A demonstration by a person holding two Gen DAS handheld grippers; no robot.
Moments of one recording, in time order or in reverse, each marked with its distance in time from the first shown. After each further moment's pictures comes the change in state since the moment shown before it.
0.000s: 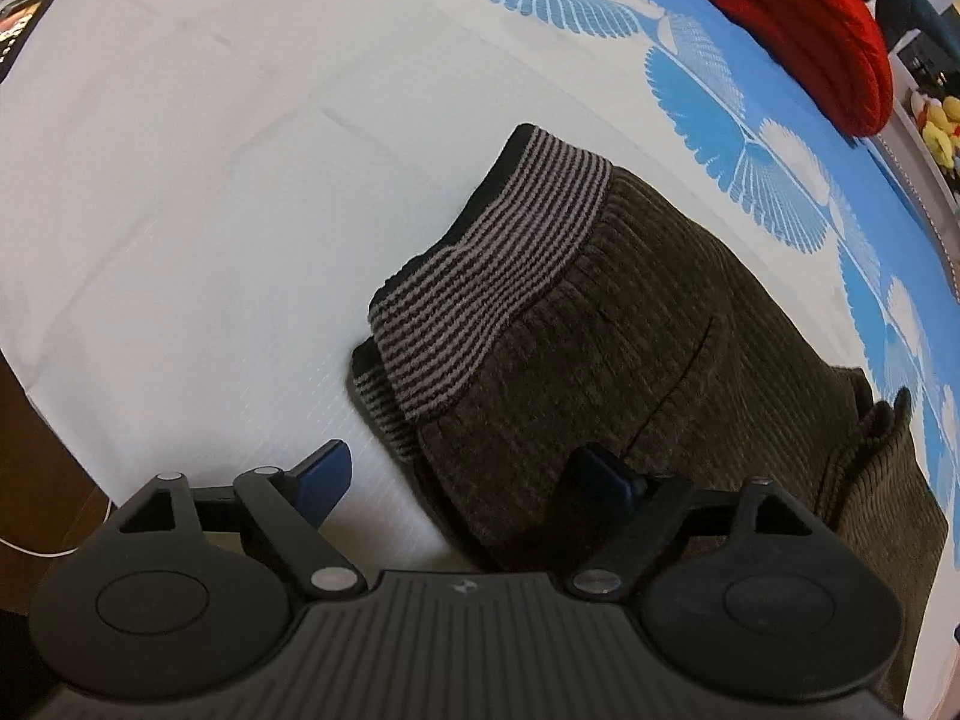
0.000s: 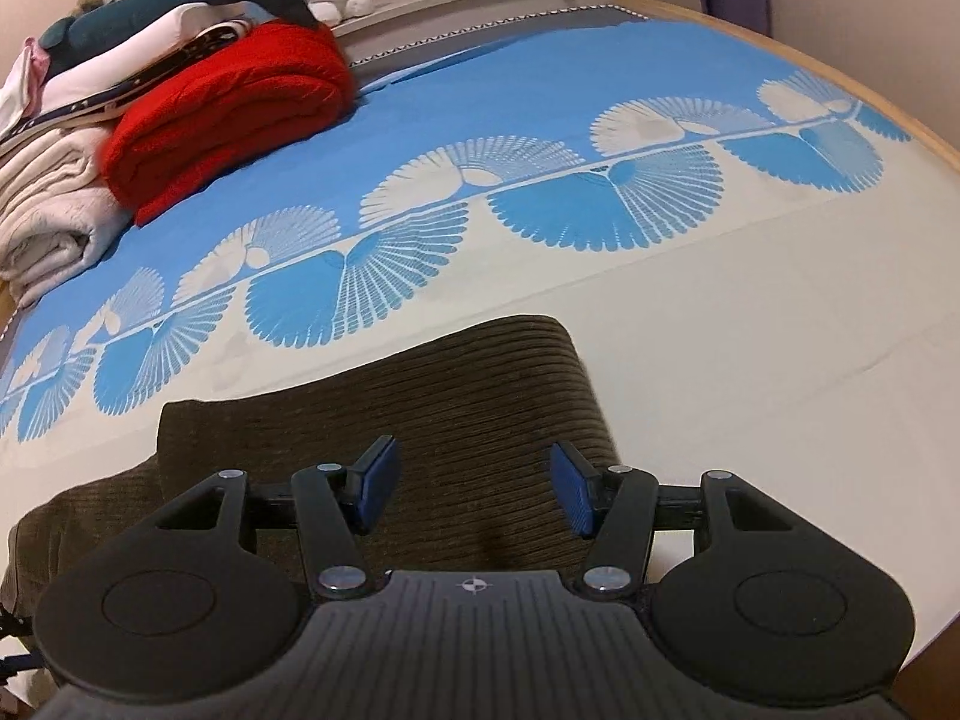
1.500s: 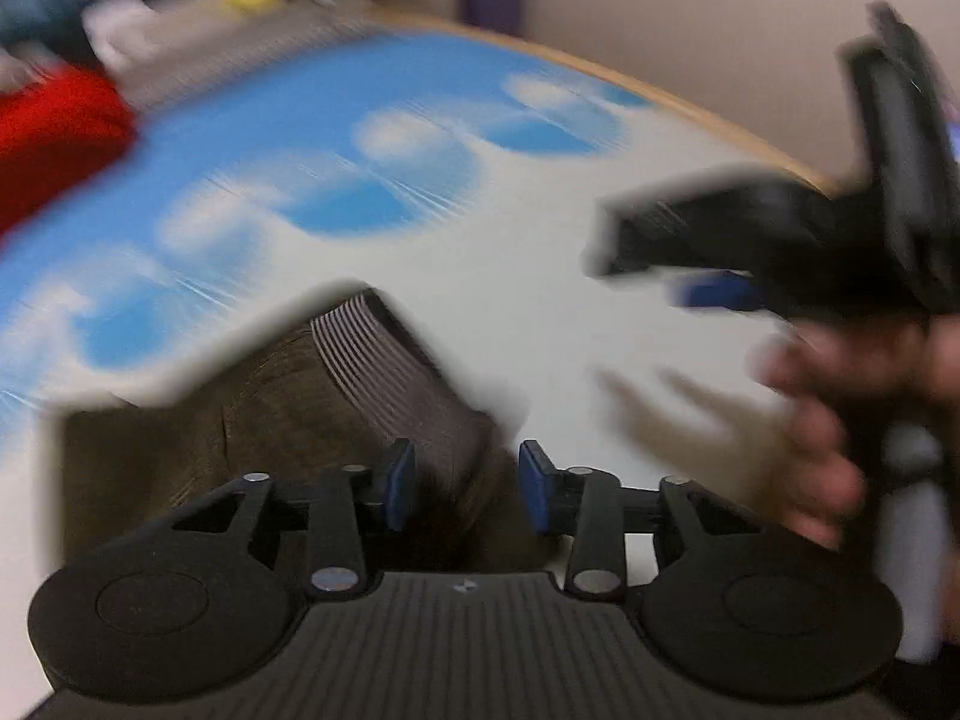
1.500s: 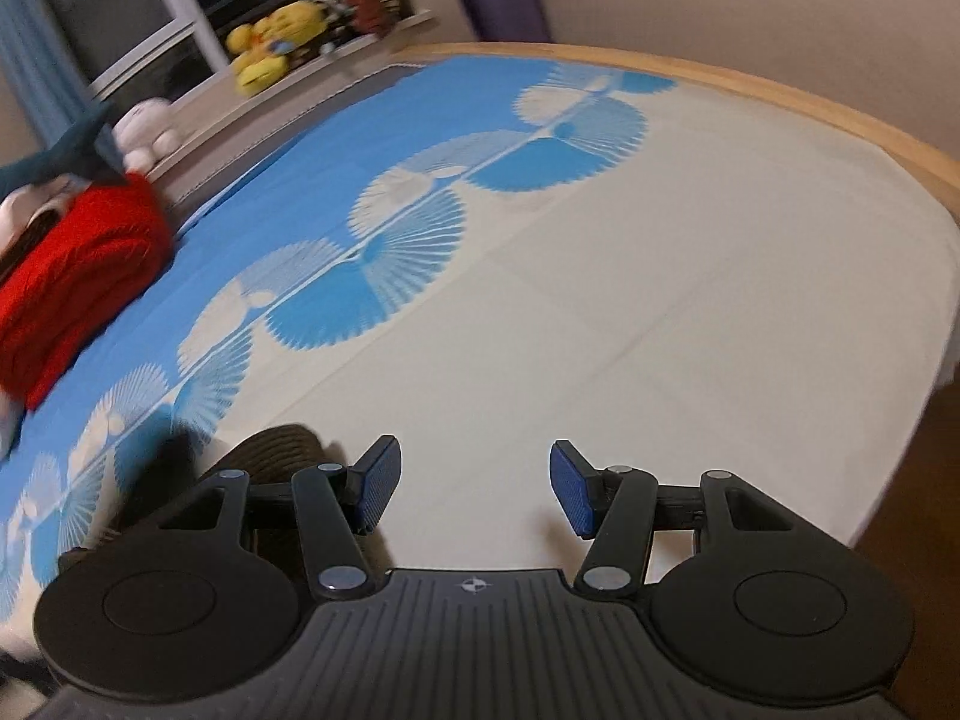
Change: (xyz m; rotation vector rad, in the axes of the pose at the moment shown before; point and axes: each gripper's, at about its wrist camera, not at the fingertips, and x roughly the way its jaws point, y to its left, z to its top) left arm -0.067 -0.426 -0.301 1.182 -0.109 -0.408; right arm -0.047 -0.146 -0.011 0.346 -0.138 -0.175
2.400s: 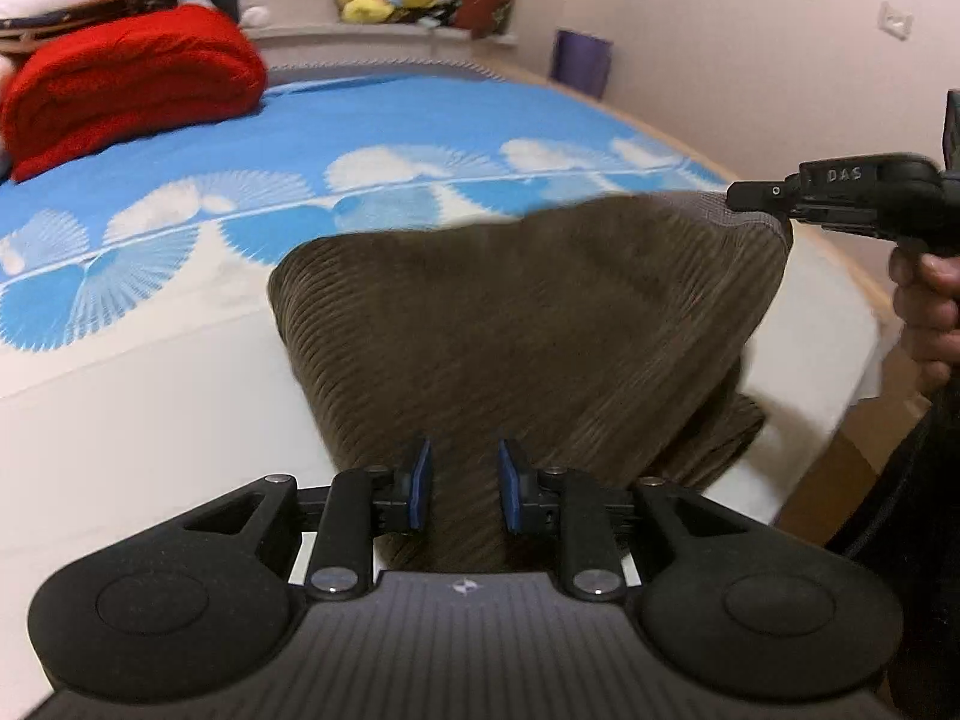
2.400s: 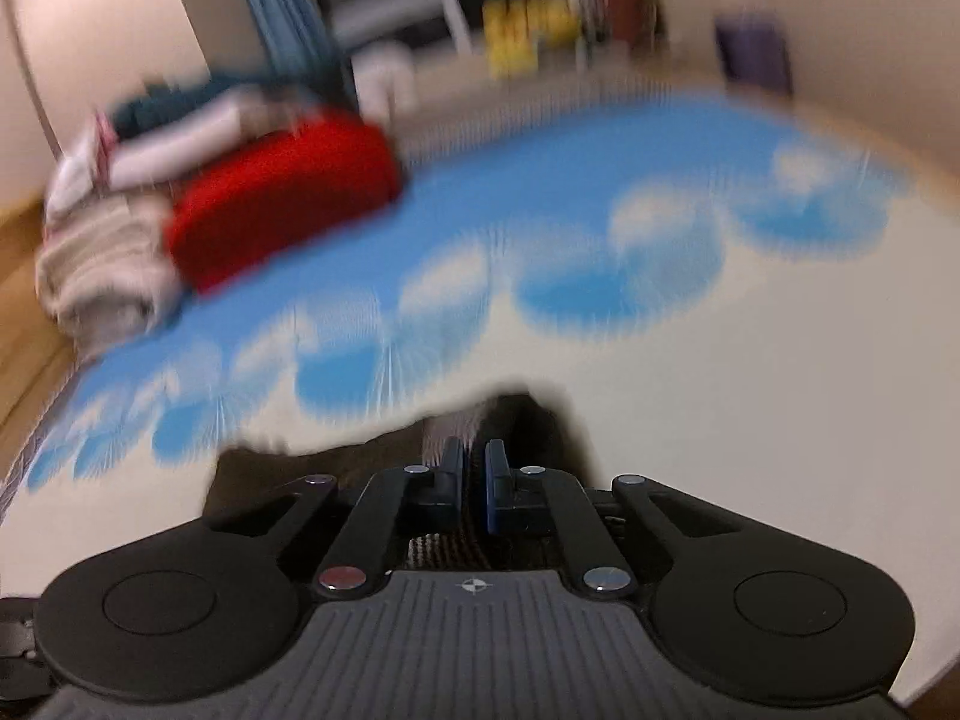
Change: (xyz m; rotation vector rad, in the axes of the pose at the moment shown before) left arm -0.060 0.192 -0.112 -0.139 -0.160 0.000; right arm -0.040 0.087 -0.035 -0.356 -0.090 0.337
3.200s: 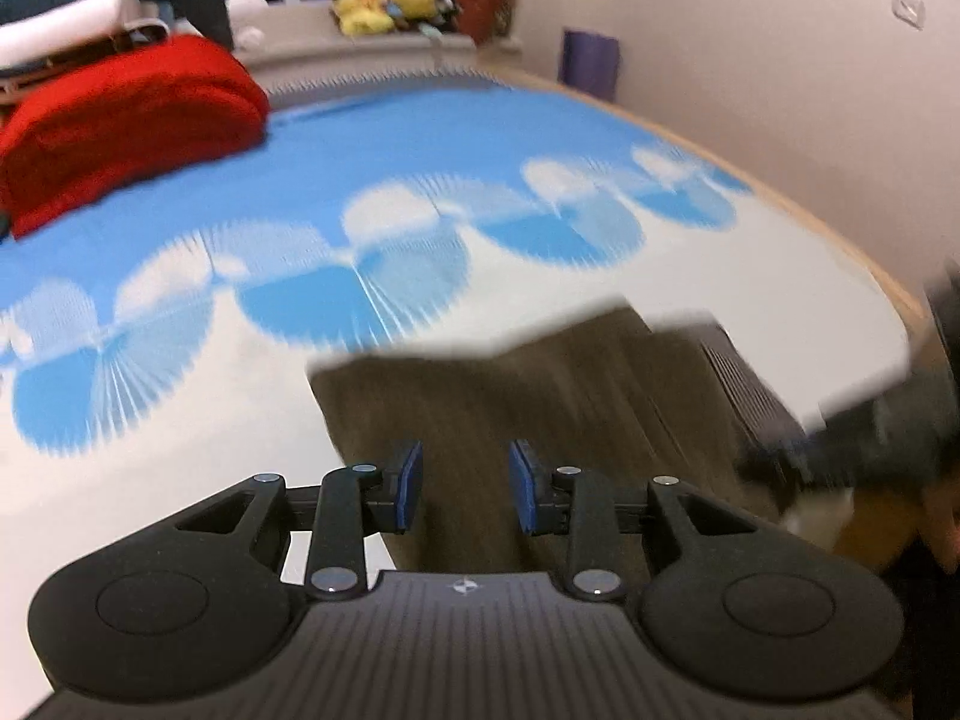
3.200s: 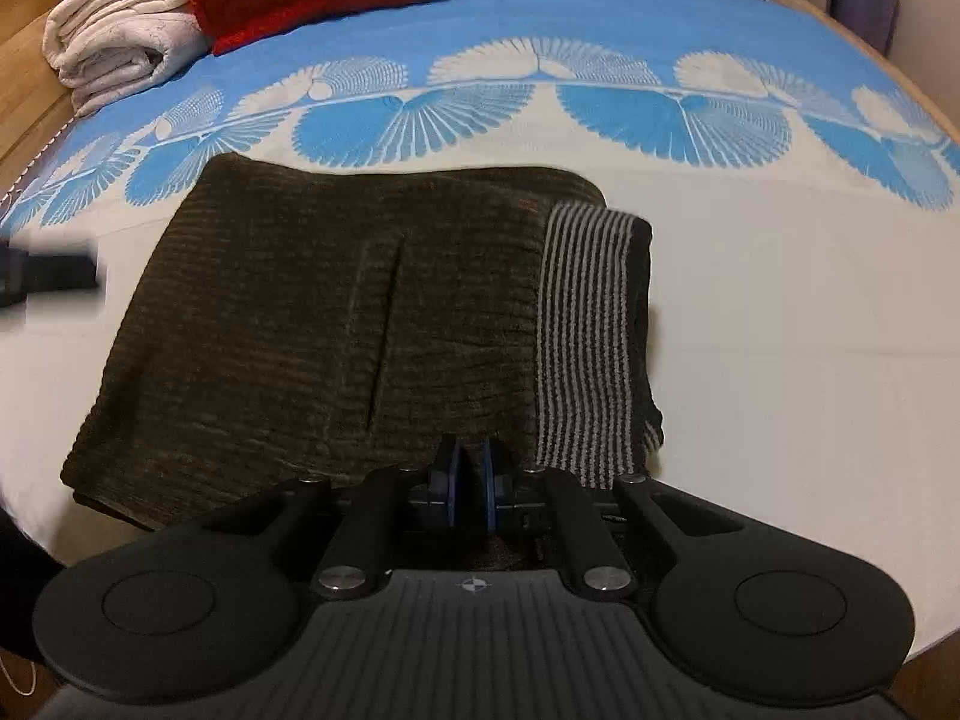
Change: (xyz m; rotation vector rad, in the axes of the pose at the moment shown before) left arm 0.027 0.019 0.076 0.051 -0.006 0.074; right arm 0.056 -0.006 -0.049 -0.238 0.453 -0.014
